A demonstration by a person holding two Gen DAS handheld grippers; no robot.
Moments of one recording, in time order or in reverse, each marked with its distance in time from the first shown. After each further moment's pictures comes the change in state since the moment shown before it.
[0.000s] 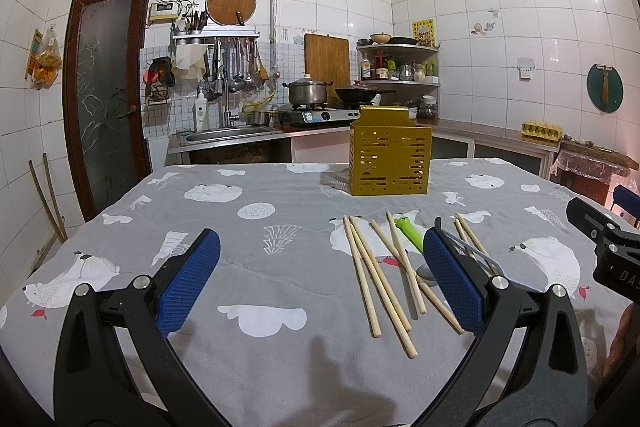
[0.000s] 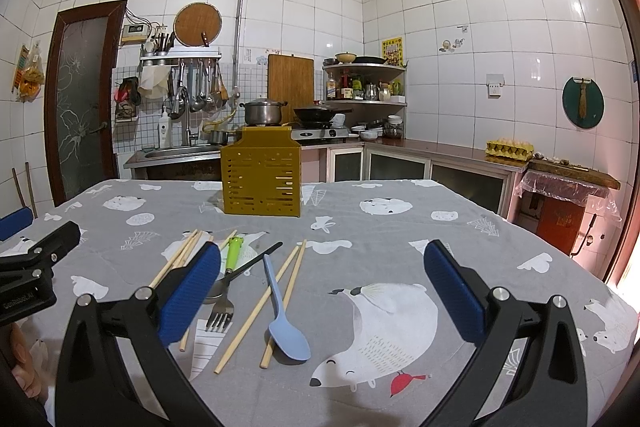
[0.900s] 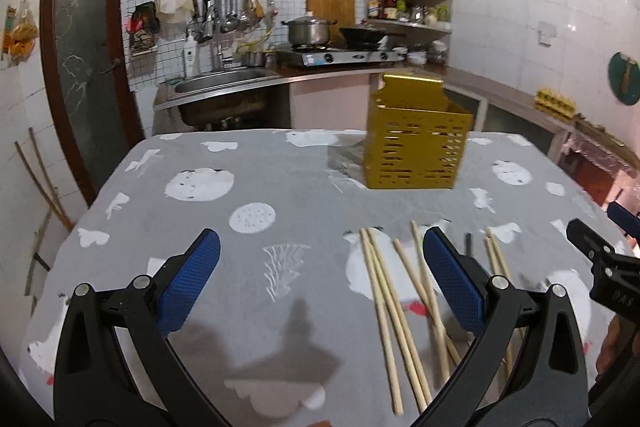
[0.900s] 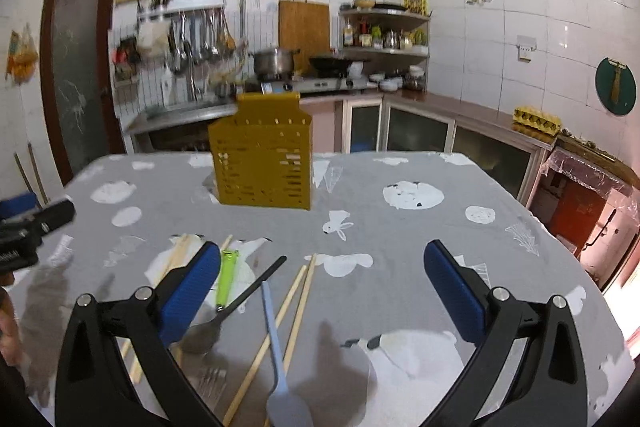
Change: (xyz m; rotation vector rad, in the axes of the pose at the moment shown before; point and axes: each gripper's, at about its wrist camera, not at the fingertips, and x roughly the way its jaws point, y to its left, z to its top) left arm 0.118 0.022 0.087 -0.015 0.290 0.010; right arm 0.123 0.009 0.056 -0.023 0.261 0.046
